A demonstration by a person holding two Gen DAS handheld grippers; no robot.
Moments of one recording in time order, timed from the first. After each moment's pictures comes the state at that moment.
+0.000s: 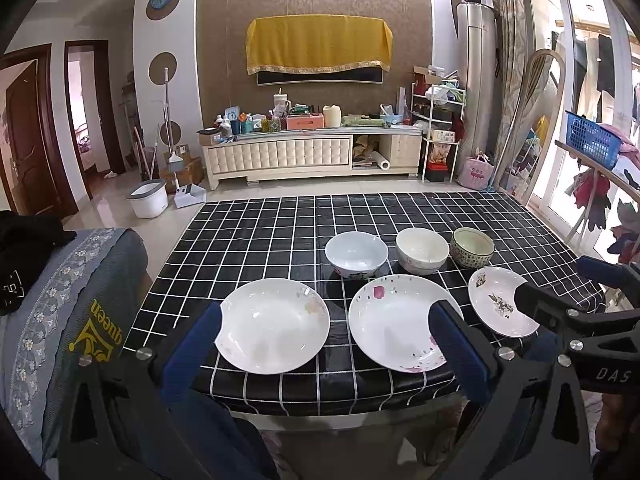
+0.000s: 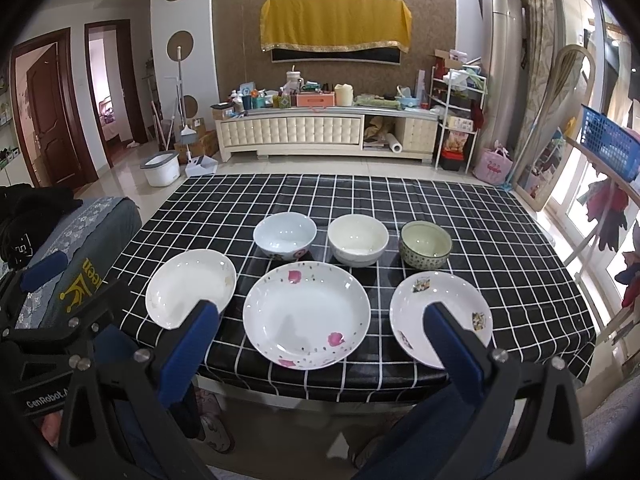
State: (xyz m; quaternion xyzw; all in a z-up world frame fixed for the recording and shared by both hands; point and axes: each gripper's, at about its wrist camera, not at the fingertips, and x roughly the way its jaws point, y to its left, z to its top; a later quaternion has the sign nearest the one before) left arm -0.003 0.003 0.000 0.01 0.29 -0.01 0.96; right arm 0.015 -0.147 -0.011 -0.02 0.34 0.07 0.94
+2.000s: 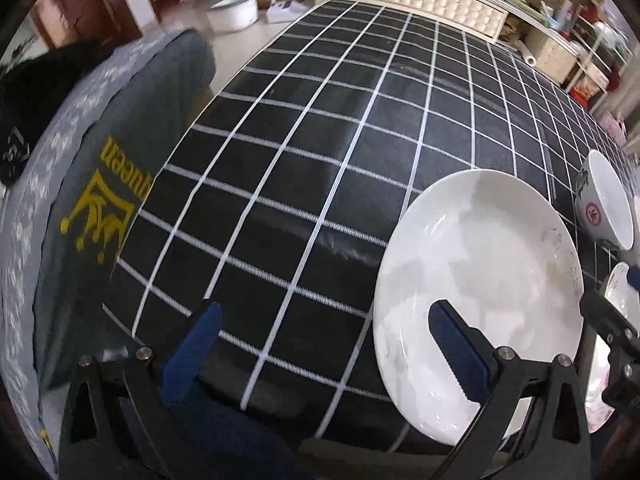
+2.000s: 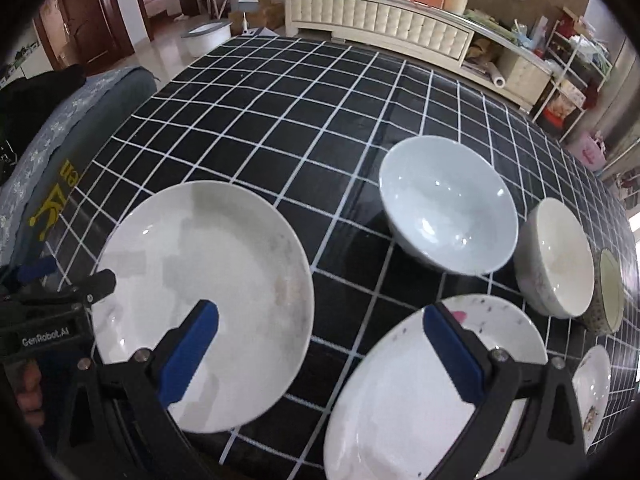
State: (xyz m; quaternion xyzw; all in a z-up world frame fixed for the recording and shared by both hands) left arm 0.177 0.187 -0.185 -0.10 0.57 0.16 0.80; right arm 0.210 0.017 -0.156 -0.13 0.52 0.18 0.83
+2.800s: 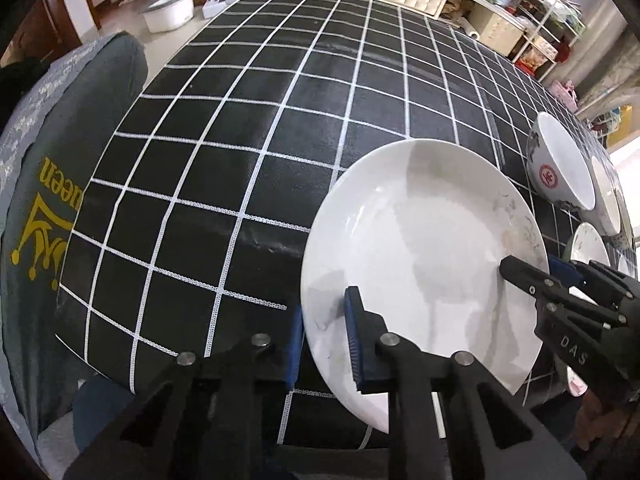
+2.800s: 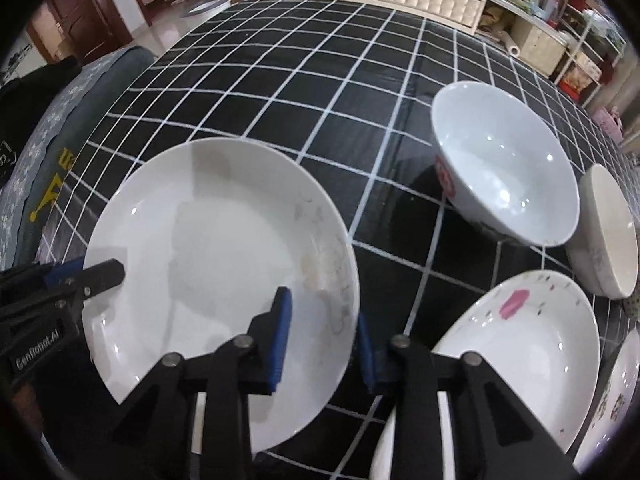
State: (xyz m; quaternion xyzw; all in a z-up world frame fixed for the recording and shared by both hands) left arm 0.189 0.167 -0.198 -0.11 0.58 0.04 0.80; right arm 0.218 0.026 -0.190 -0.10 0.57 0.18 0.80
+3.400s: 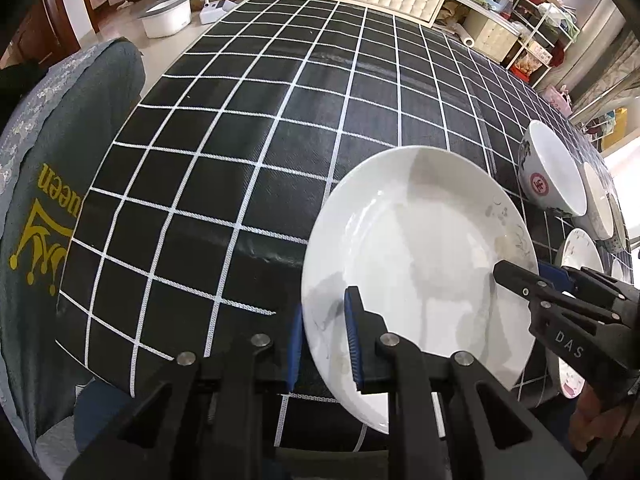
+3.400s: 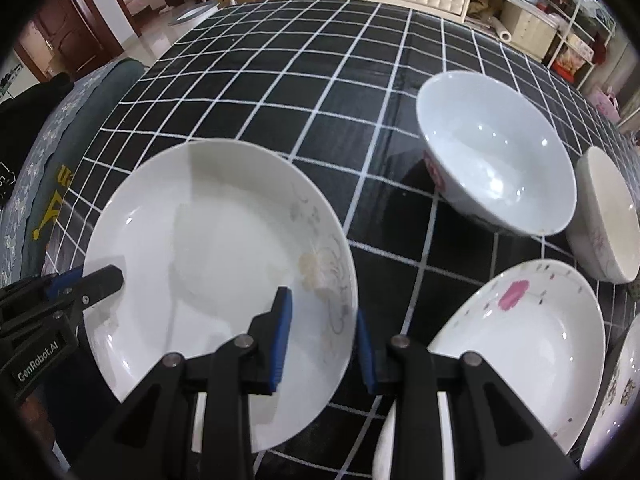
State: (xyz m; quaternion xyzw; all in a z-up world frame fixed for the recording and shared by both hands) left arm 0.191 0.177 -0.193 -0.12 0.57 0.04 0.81; right arm 0.219 0.019 -0.192 -0.08 0.58 0.17 0.79
